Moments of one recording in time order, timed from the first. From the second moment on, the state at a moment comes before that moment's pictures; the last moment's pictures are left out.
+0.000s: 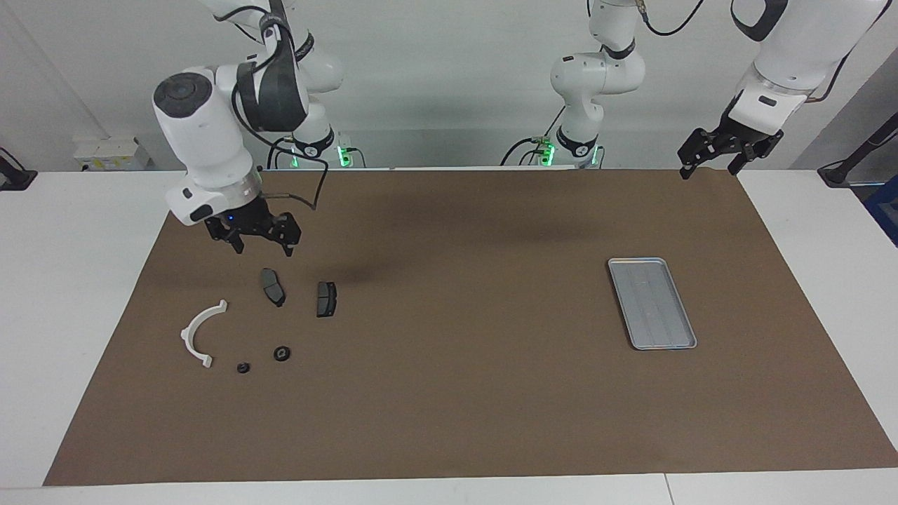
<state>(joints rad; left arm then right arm) -0.01 -0.09 0.00 -1.66 0.01 1.51 -0.02 0.06 0.27 0.01 -1.83 -0.05 2.15 0.29</state>
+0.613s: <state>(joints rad) -0.01 -0.09 -0.01 -1.66 0.01 1.52 -0.04 0.06 0.46 0.01 -1.75 -0.06 2.29 0.32</state>
